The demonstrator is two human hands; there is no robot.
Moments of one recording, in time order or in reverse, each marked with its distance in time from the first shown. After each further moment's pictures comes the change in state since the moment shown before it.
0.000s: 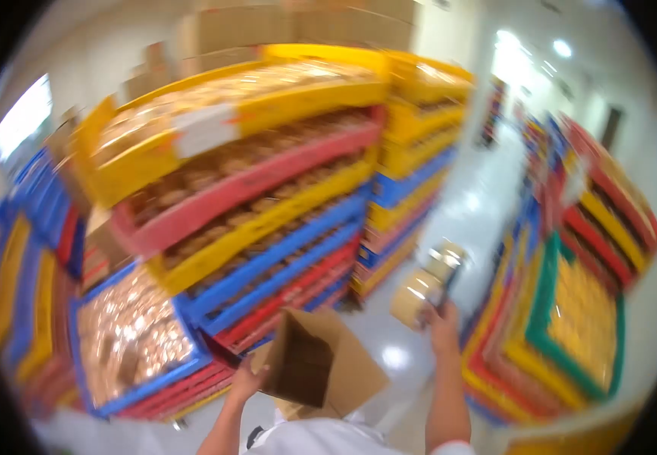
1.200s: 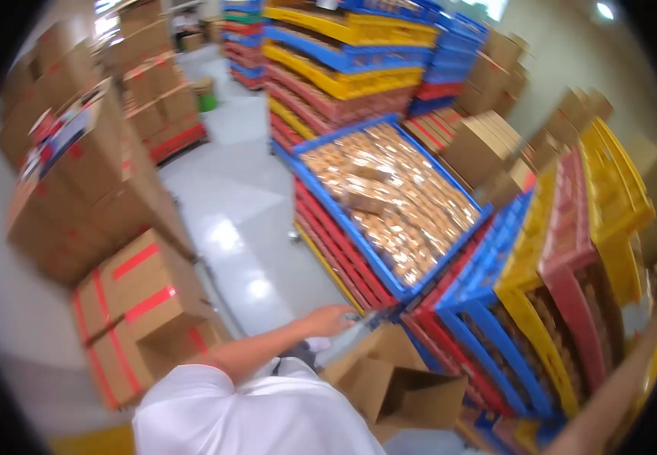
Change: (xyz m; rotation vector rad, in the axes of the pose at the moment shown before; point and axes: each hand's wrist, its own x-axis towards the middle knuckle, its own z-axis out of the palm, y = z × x) left_hand -0.200 -0.086 -0.061 -0.216 0.545 -0.366; right_hand 0.286 -0.331 0.507 -0.499 -0.567 -0.608
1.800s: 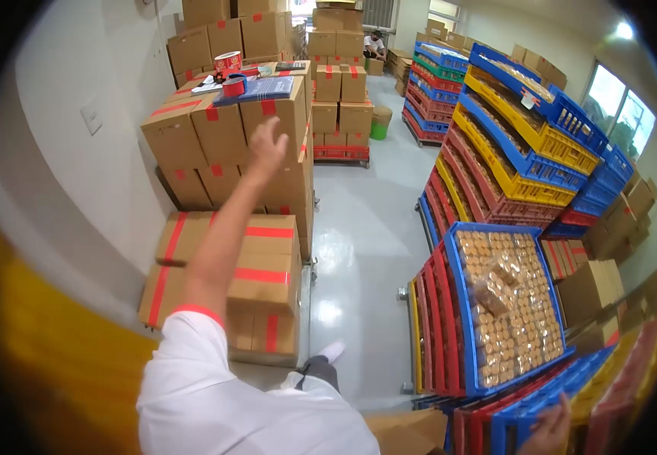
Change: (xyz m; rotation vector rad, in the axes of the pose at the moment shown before) left_hand -0.345 -0.065 -0.512 0.752 1.695 -0.296; right_hand -0.409 -0.055 0.253 0.525 -0.556 -0.222
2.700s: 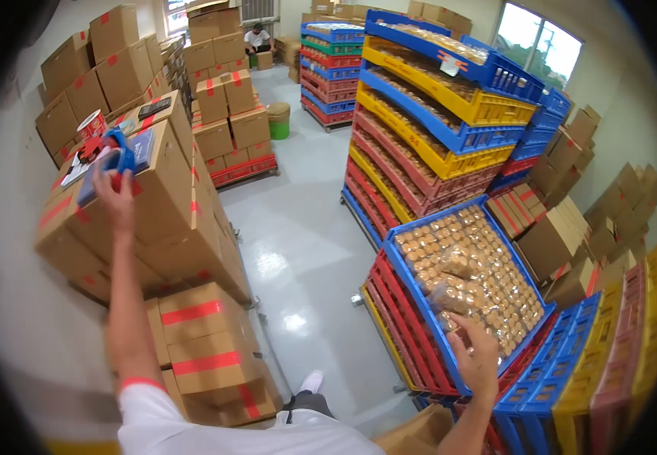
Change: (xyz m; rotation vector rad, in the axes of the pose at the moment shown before) left_hand 0.142 -0.101 0.090 0.096 0.309 0.190; right_hand 0.105 -0.145 0.293 -0.171 -0.499 -0.221
